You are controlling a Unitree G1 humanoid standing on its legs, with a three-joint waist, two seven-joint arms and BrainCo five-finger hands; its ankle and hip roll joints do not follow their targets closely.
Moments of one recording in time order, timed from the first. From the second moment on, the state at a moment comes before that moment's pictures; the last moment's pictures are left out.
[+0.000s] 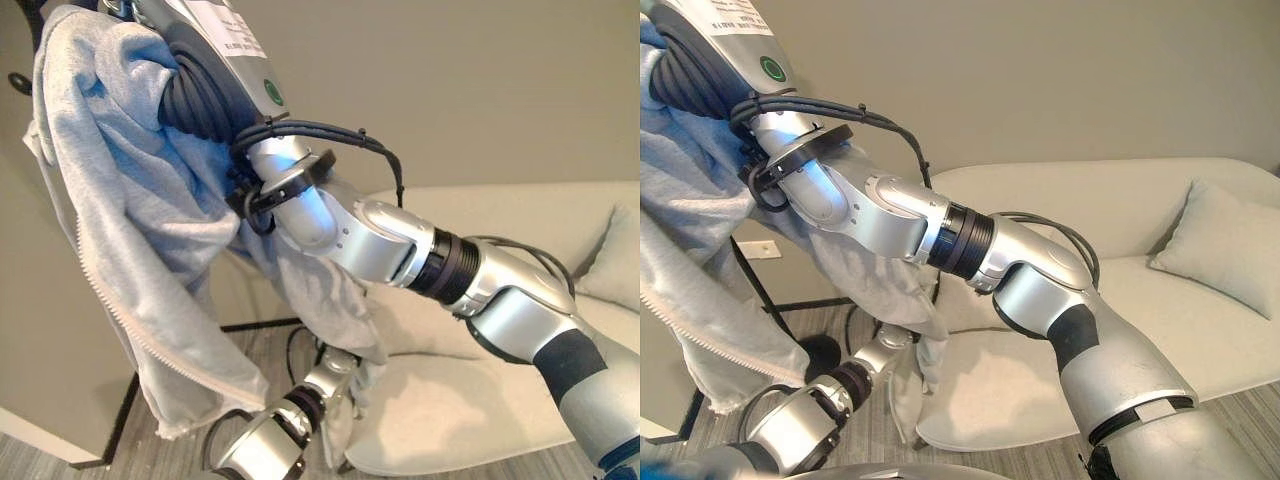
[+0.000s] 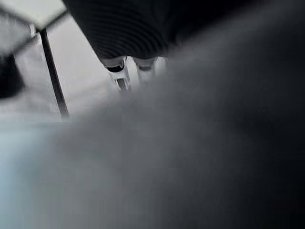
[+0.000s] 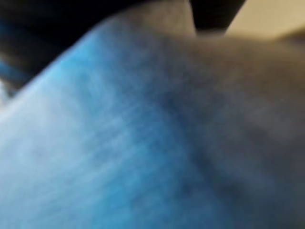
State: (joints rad) left arm -0.54 -0.04 -0.61 1.02 -0.34 -0.13 0.65; right arm -1.43 -0.11 0.88 0.23 -0.11 0.05 -0.69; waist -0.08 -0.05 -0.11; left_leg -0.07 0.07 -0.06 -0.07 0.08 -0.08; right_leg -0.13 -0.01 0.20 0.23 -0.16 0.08
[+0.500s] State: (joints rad) left arm -0.54 -0.03 -0.66 1.03 -0.35 -0.12 0.54; right arm -1.39 -0.10 0.87 0.26 -0.13 0.08 -0.67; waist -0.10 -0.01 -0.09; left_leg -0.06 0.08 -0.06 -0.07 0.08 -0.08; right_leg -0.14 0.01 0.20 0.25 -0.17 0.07
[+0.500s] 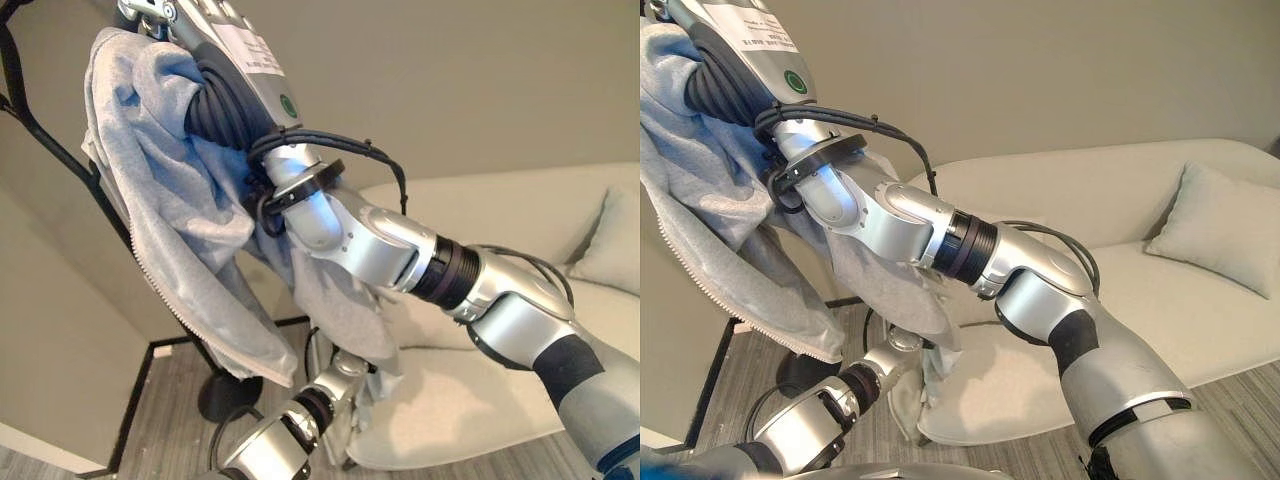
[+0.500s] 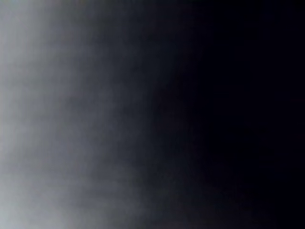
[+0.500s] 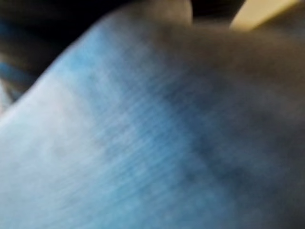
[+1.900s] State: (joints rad) left arm -0.30 0.61 0.04 0.07 0.33 -0.07 0.85; right arm -0.94 -0.72 0.21 0.04 -0.38 0.07 -0.71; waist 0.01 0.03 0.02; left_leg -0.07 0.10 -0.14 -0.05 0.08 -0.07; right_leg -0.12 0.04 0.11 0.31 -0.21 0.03
